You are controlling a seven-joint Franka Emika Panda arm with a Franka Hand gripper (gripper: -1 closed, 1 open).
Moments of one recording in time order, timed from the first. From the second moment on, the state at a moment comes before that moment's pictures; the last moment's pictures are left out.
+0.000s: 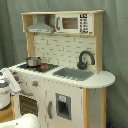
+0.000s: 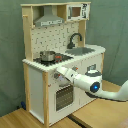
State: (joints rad) arm -0.87 -1.50 1.56 -2.12 -0.11 2.98 0.04
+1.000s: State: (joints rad) arm -0.63 -1.50 1.56 -2.28 -0.11 2.85 0.06
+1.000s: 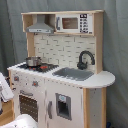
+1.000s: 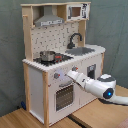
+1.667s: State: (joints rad) arm -0.51 -1.50 1.60 -2.36 -0.11 2.80 0.20
